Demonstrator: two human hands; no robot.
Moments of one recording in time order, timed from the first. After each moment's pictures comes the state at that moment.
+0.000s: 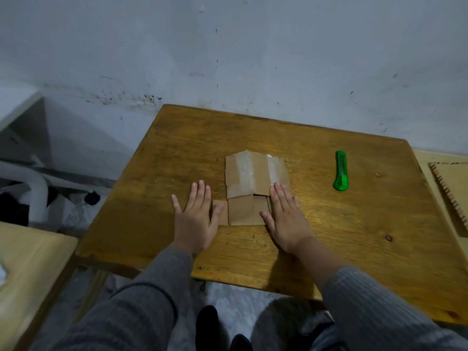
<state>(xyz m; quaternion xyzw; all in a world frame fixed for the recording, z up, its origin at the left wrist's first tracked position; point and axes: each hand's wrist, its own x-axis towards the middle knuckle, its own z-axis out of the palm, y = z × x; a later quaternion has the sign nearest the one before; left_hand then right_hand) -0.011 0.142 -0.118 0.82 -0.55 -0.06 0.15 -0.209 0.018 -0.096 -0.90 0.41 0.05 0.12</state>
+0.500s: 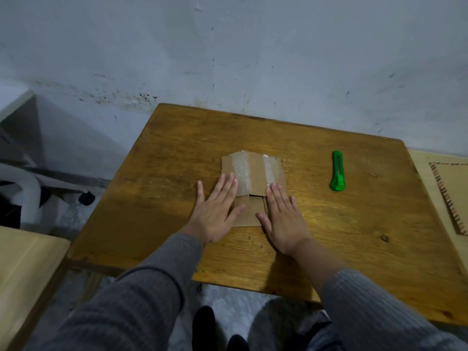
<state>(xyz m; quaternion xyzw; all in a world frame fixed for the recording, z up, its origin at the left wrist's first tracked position) -0.027 0.098 -0.095 0.75 -0.64 -0.15 0.04 -0.212 0.016 -0.102 -0.91 0.40 0.06 0.09</state>
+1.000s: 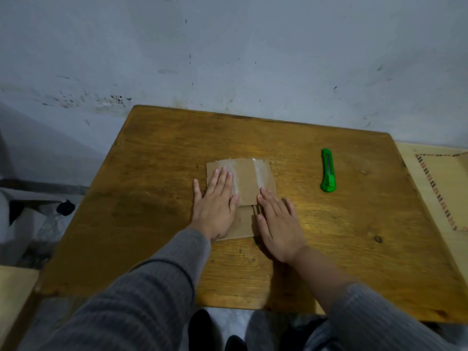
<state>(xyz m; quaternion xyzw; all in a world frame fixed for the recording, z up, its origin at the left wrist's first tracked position) -0.037 0.047 -0.102 0.79 -0.59 -0.15 0.06 -0.212 0.011 -0.092 -0.90 0.41 -0.03 0.14</state>
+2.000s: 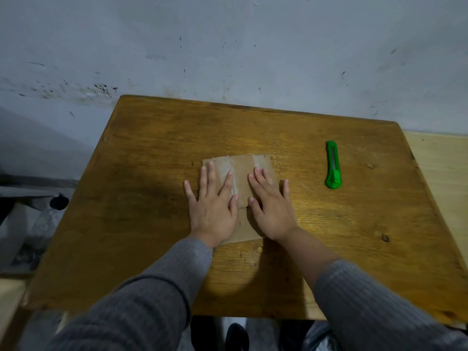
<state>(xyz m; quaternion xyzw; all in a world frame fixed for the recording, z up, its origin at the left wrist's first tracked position) -0.045 0.047 -0.104 0.82 -0.55 -0.11 0.05 -0.179 -0.022 -0.102 -0.87 0.45 -0.04 0.19</state>
